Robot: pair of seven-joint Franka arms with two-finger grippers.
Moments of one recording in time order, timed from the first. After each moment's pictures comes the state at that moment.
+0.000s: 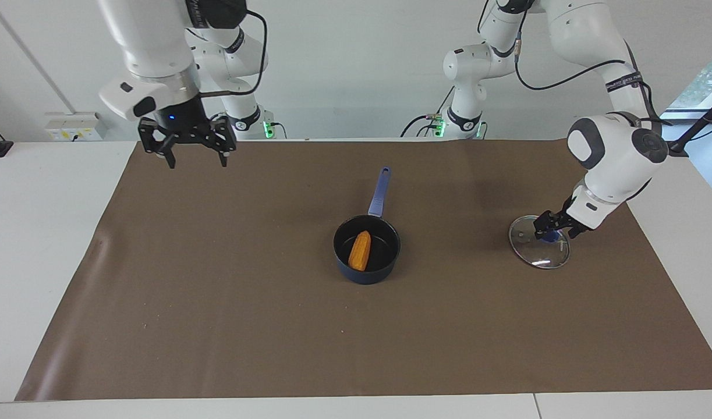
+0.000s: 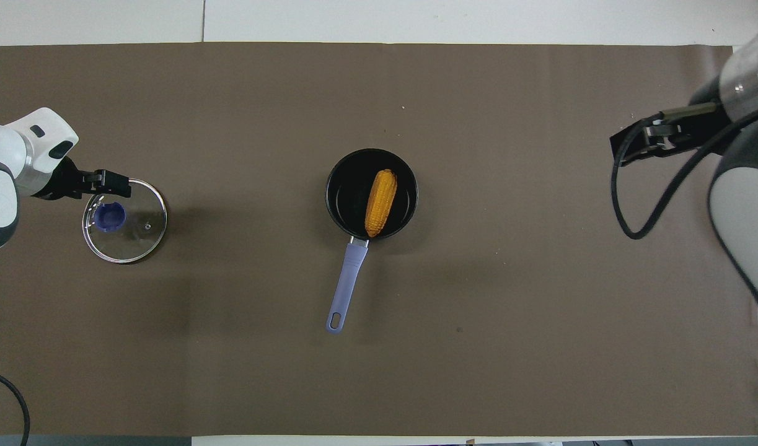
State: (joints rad) left arm 0.08 0.20 -0.04 -1.87 -0.04 2.04 0.13; right arm 0.13 0.13 -0.02 -1.32 -0.08 1.42 0.03
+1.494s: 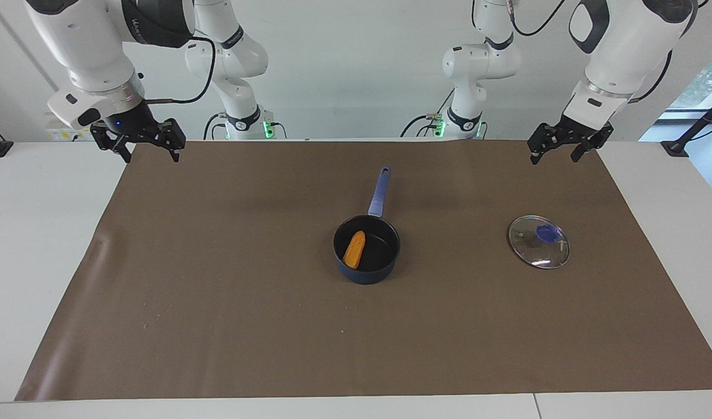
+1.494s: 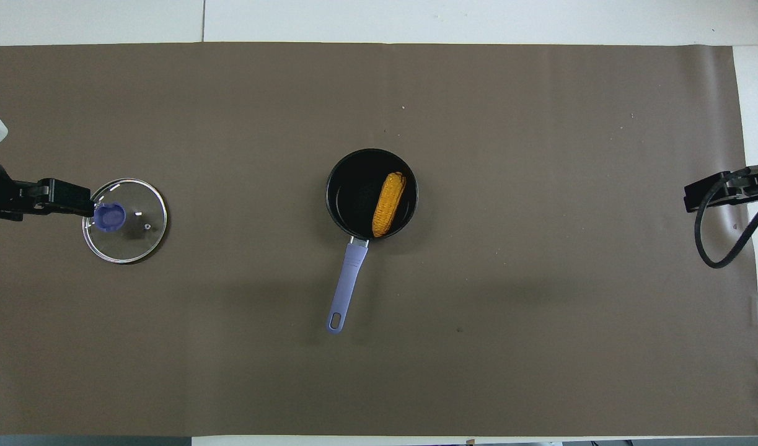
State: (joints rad) left arm -0.03 -0.09 -0.05 -1.73 0.01 1.62 -0.06; right arm 0.02 -0.02 -0.04 -1.62 -0.10 1.53 -0.09
